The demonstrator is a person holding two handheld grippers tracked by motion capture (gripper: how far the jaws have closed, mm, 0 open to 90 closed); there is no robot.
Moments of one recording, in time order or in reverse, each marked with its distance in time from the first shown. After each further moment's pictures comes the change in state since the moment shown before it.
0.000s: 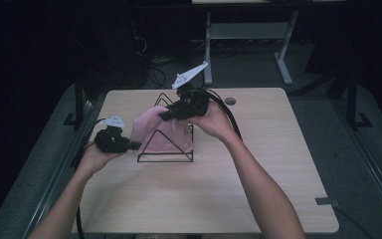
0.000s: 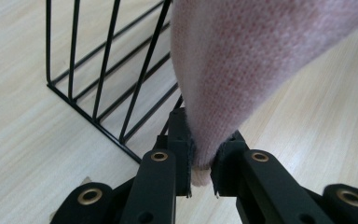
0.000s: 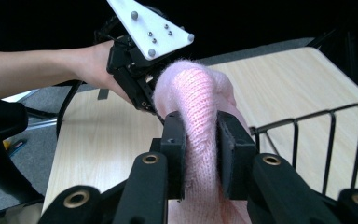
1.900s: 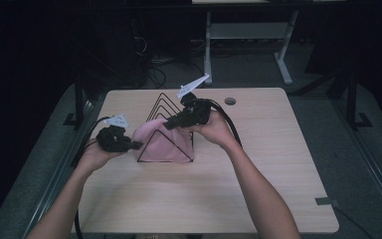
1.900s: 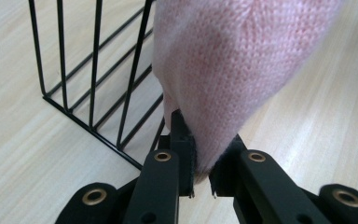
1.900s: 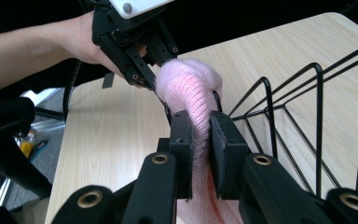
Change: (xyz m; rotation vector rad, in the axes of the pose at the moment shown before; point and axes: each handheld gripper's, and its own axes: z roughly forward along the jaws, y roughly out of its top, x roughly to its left) left arm -0.006 0.012 -0.002 0.020 -0.002 0.077; right arm -0.015 -0.035 0.020 0.022 0.055 0.083
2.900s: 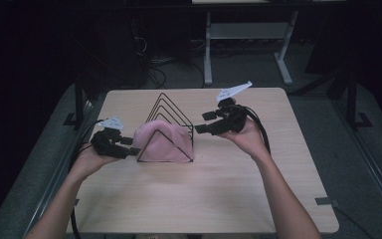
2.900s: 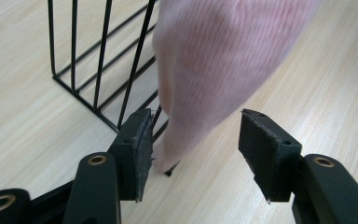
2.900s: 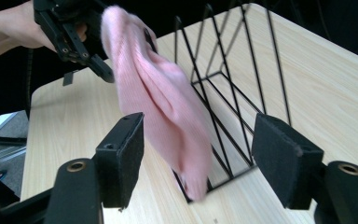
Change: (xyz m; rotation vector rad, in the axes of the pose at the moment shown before) left arm -0.008 -0.011 -0.014 0.006 0.040 -0.061; right arm -0.002 -0.063 -0.070 -0.076 -0.185 0.118
